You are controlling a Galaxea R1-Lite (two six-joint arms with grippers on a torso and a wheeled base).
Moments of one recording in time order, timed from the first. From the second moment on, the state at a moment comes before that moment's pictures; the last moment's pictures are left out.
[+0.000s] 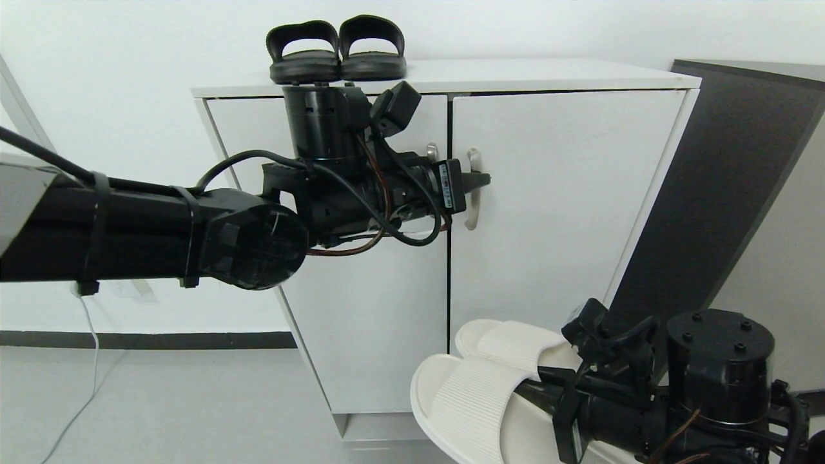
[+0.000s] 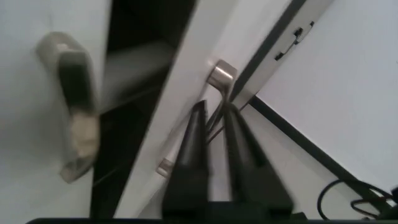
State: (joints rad) left arm -0.61 1.89 -1.41 -0.47 -0.35 -0.28; right arm 0.78 1.67 -0.43 -0.96 0.10 -0.01
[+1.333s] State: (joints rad) left arm -0.61 1.71 -1.19 -0.63 -0.37 -0.37; right arm 0.81 1.58 -0.29 -0.99 0.34 -0.08
